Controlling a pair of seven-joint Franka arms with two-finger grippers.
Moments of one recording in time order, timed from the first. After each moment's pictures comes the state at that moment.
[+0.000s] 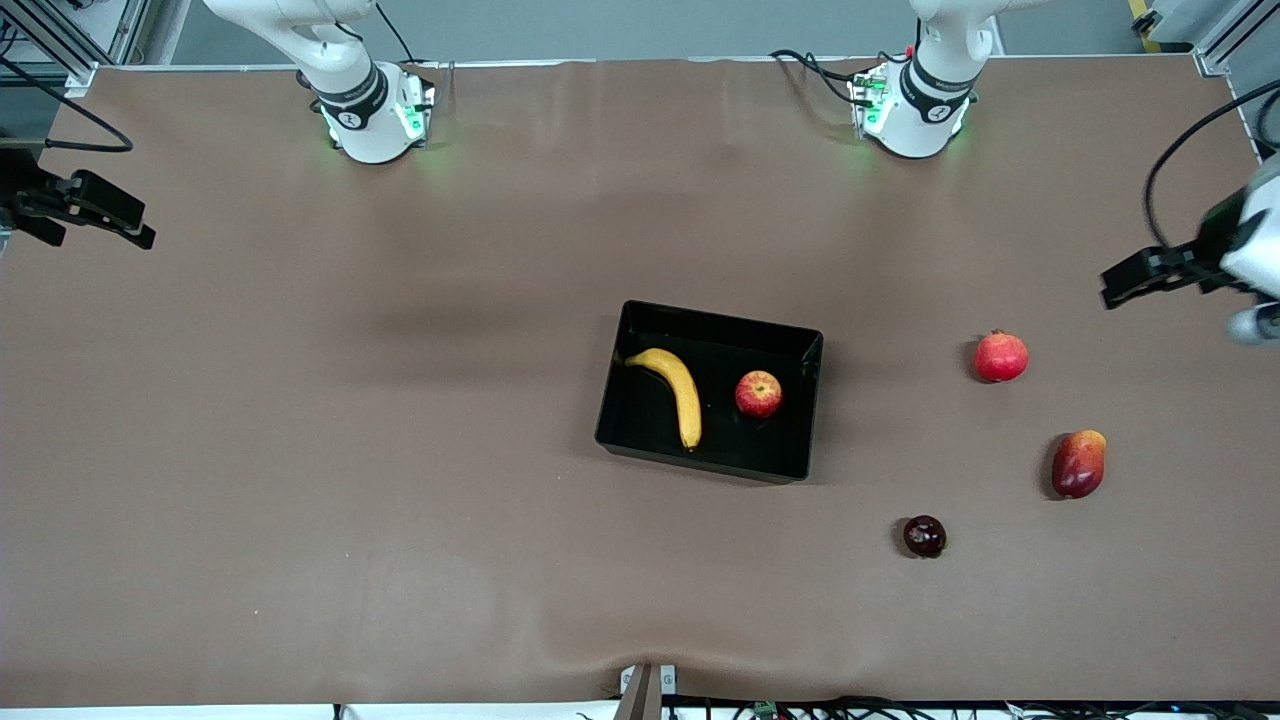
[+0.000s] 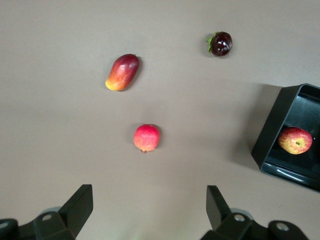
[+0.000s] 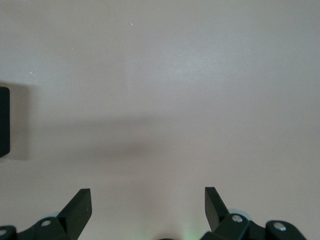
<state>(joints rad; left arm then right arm) 0.21 0.12 -0.30 -1.39 0.12 1.47 -0.21 0.00 -0.04 -0.02 -1.54 0.01 1.46 0.04</state>
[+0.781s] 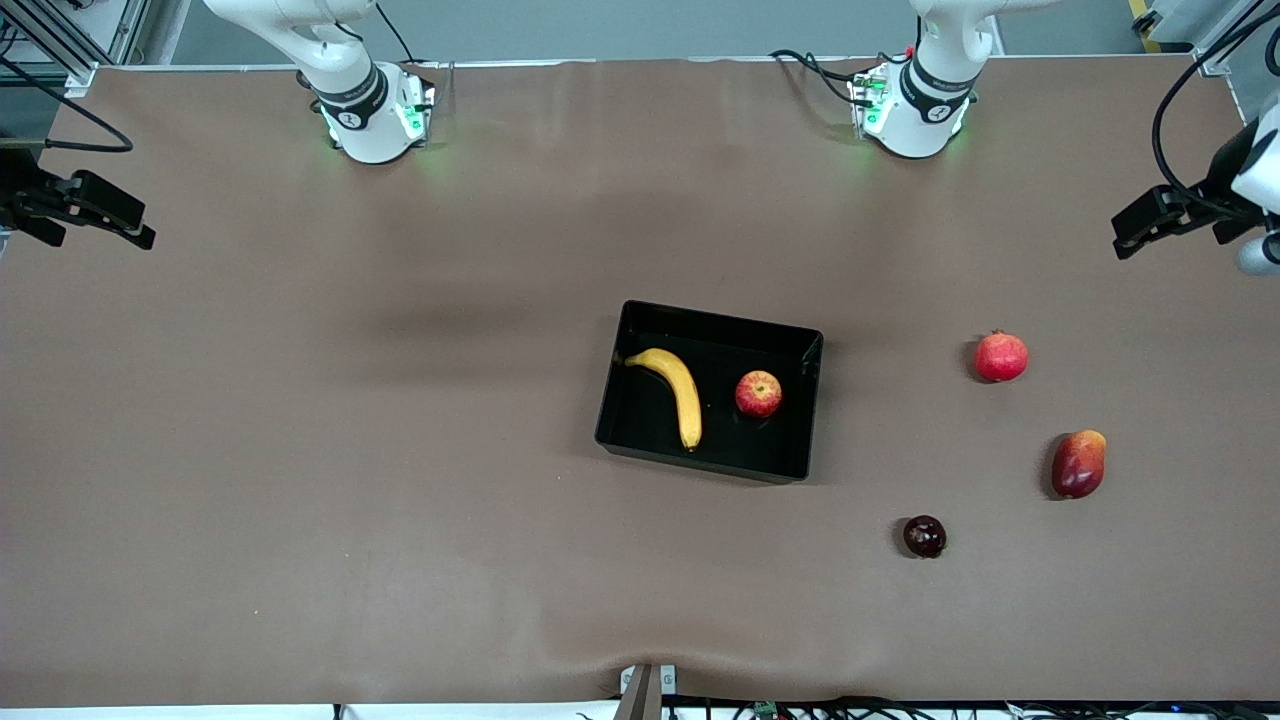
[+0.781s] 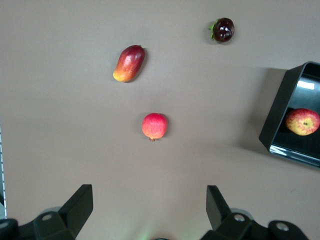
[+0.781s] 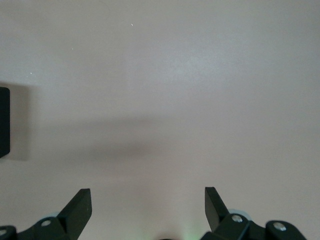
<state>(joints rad) 0.04 -0.03 -0.12 -1.54 0.11 1.47 -0.15 0.00 -0.04 -0.02 -1.54 0.01 1.46 0.04</state>
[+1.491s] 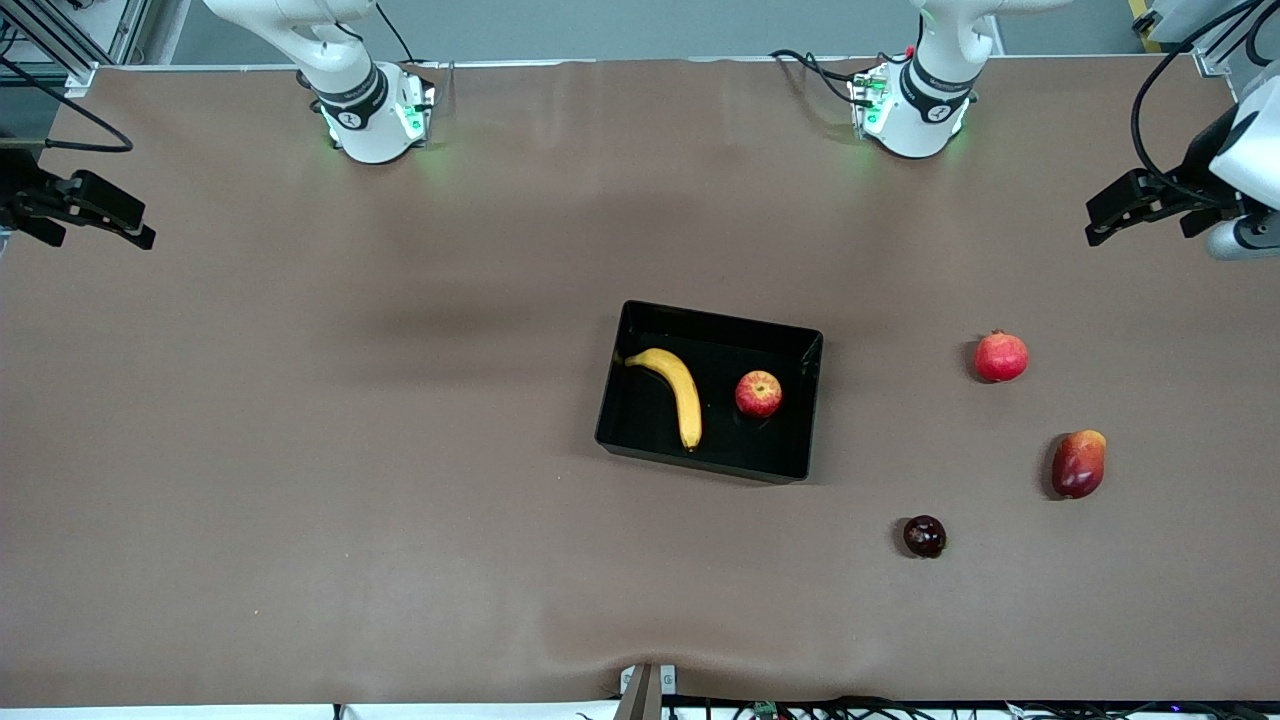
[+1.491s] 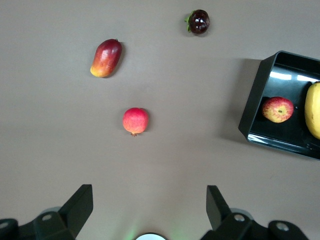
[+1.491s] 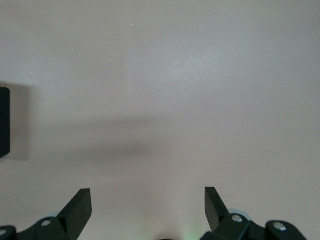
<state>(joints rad) -0.01 -0.04 -0.09 -1.55 0.04 1.47 -0.14 0.00 -0.04 -0.02 -1.54 0.01 1.46 0.04</state>
